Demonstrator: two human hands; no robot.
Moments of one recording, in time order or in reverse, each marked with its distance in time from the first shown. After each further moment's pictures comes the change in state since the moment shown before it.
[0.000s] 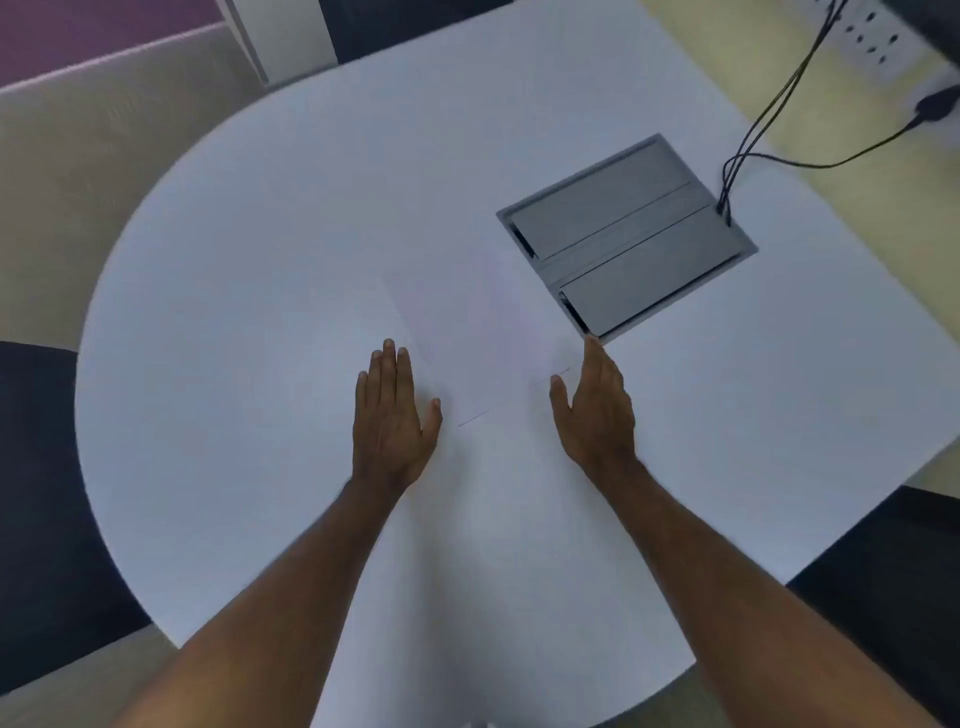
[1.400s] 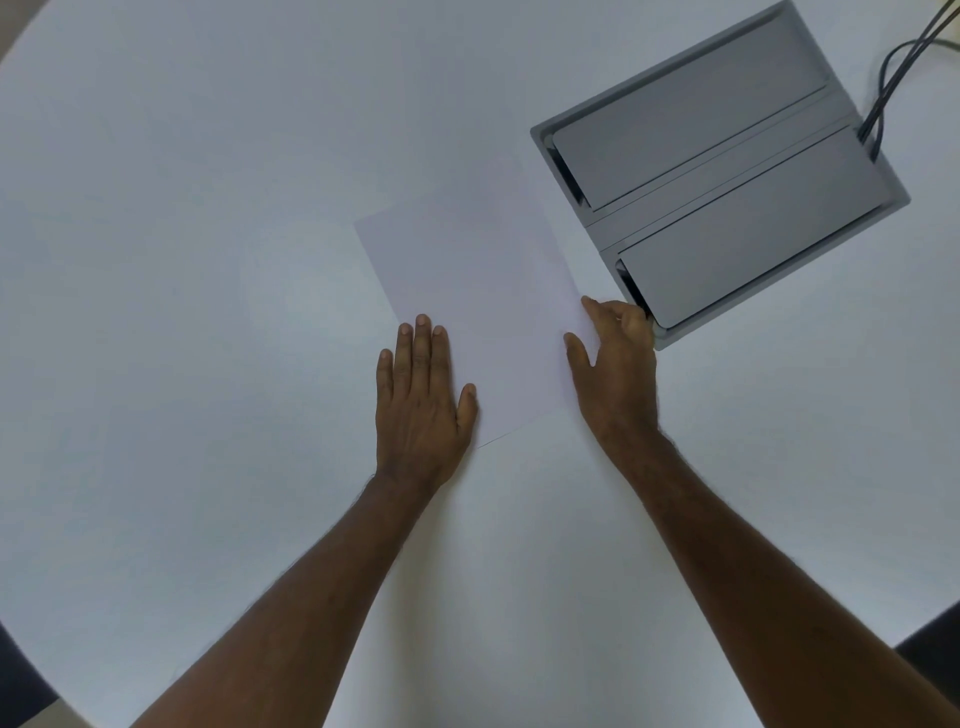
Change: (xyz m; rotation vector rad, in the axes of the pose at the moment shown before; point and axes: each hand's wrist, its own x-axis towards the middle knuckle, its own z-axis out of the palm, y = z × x) left_hand 0.078 -0.017 0.114 0.148 -0.108 0.003; right_hand 0.113 0.010 0.088 0.089 -0.008 0.023
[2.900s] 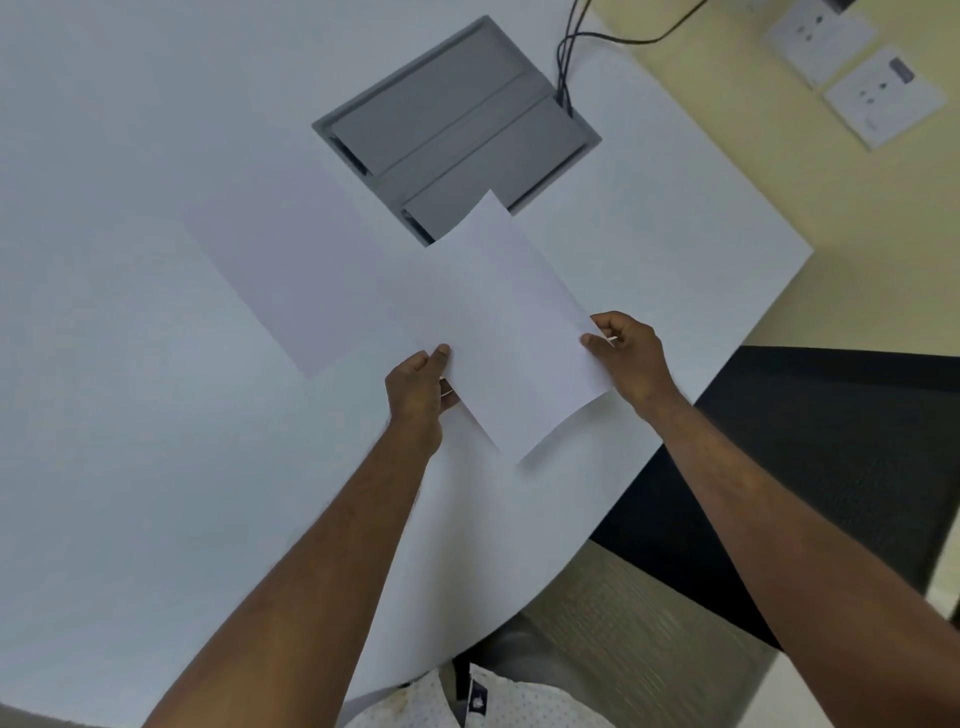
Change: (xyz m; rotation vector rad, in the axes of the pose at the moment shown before) left_hand -0.103 0.198 -0.037 -1.636 -0.370 -0.728; right_hand -0.147 0.172 -0.205 0.434 -0.009 0.380
